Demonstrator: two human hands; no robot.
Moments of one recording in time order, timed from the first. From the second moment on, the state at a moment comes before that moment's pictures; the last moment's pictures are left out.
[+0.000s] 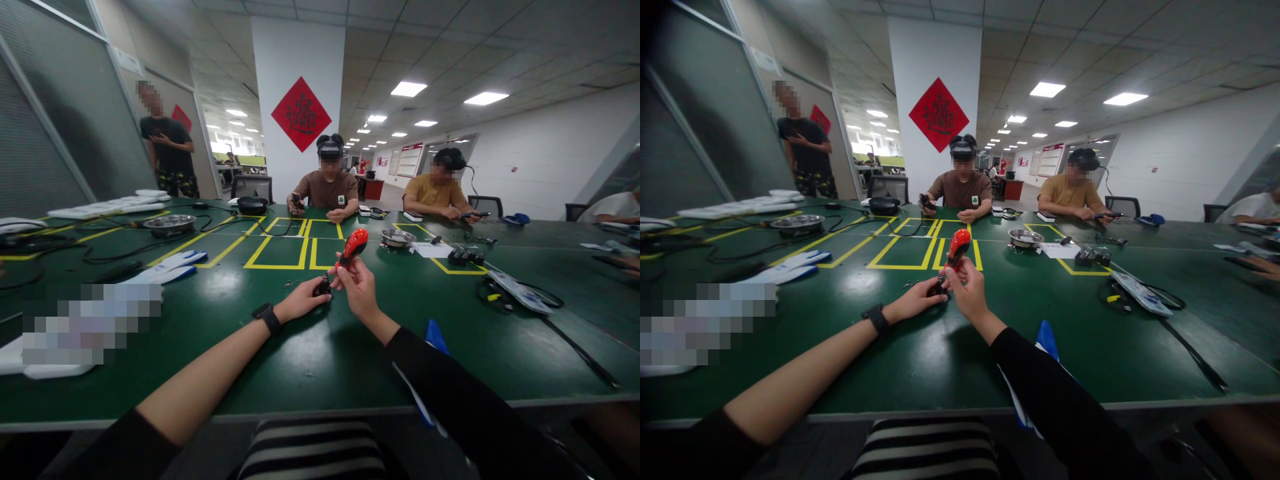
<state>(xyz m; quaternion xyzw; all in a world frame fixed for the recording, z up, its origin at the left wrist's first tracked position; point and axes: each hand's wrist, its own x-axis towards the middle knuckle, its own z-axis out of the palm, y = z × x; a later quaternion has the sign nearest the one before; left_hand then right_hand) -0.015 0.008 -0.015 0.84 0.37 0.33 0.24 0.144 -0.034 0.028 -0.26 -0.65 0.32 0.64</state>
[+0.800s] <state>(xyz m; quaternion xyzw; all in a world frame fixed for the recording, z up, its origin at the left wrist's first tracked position) -0.014 0.006 -0.011 0.82 0.37 0.33 0.28 0.140 -0.032 0.026 -0.25 -0.64 0.34 0.64</state>
